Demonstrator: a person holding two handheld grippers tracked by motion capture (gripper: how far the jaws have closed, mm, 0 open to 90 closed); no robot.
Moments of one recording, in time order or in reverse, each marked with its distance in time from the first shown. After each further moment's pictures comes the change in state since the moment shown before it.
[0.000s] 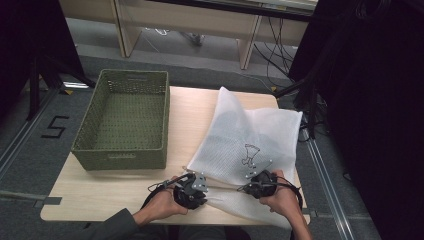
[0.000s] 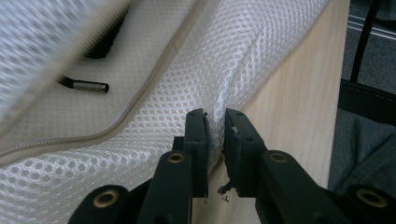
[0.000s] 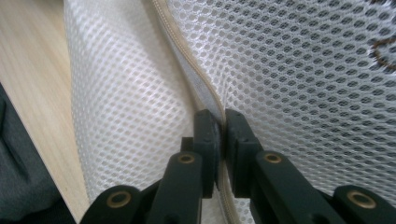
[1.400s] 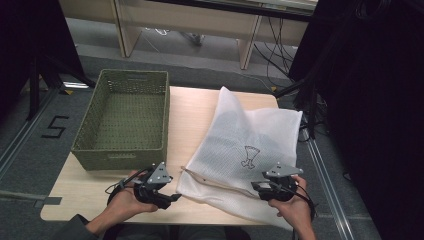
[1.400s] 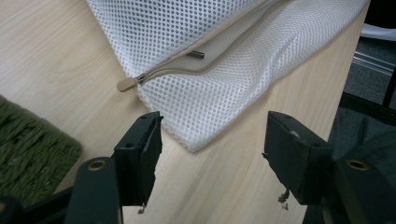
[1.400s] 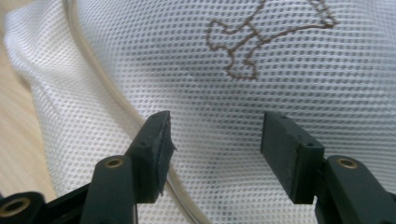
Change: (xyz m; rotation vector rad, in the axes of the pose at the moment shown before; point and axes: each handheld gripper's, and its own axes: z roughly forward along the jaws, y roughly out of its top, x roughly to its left) left arm 0.015 -0.048 -0.088 -0.144 0.154 -0.131; right arm 0.004 -0.030 -0.035 -0.301 -0.213 0.231
